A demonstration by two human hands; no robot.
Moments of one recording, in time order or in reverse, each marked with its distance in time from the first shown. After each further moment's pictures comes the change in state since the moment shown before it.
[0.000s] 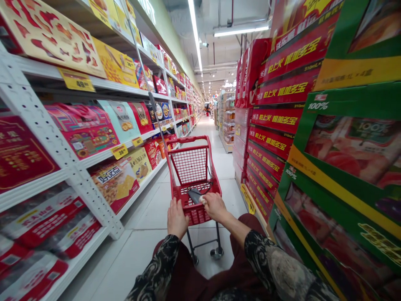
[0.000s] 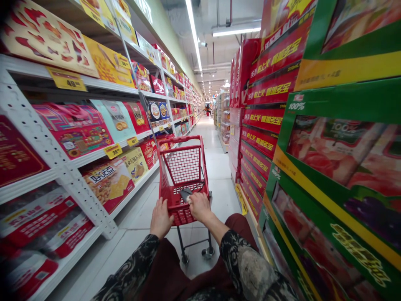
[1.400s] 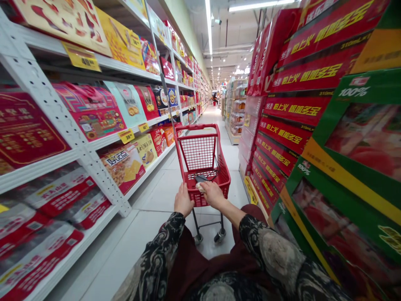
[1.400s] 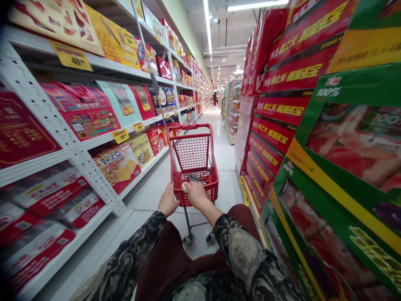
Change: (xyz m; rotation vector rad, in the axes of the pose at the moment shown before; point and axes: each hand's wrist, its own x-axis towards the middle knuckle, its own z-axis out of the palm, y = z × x) left_hand 0.015 -0.002 0.006 -0.153 -0.153 -0.030; right_hand 0.017 -0.015 0.015 -0.087 -0.138 -0.092
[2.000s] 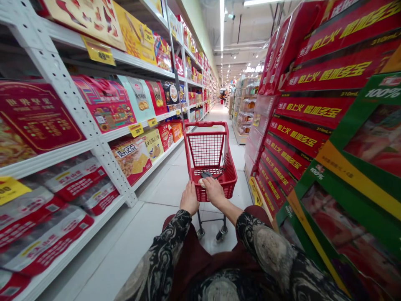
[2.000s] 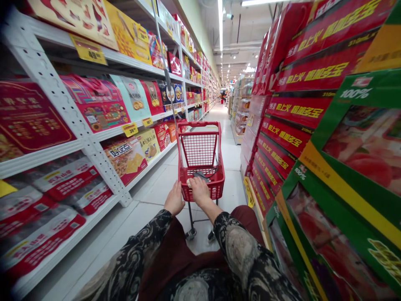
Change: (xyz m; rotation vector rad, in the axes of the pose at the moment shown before) left_hand -0.012 0.001 0.001 0.075 -0.068 0.020; right_hand 0.010 -0.011 0.019 -0.052 0.062 -0.004
